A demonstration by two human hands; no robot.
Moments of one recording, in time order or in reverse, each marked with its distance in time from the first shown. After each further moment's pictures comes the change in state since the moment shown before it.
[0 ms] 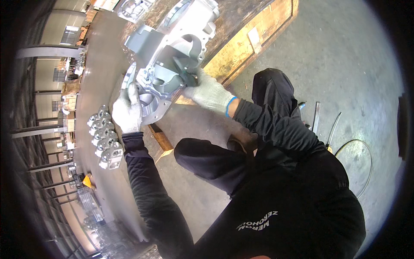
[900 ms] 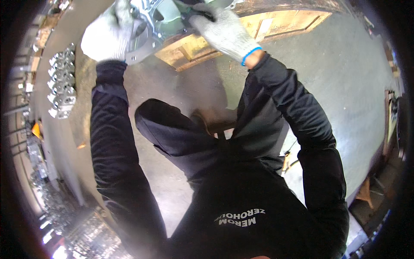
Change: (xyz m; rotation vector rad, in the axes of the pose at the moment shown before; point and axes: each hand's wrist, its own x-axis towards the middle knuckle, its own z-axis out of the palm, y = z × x) left_hand 0.001 -0.028 0.045 0.150 0.340 0.047; right_hand 0.042 -0.002 -0.019 -0.752 -0.059 -0.486
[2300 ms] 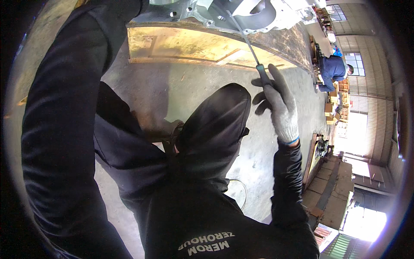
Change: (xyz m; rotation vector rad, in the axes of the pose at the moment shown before) left_hand -0.041 -0.010 0.030 -0.042 -0.262 0.061; right_hand -0.078 -0.044 -0.117 0.019 -0.279 0.548
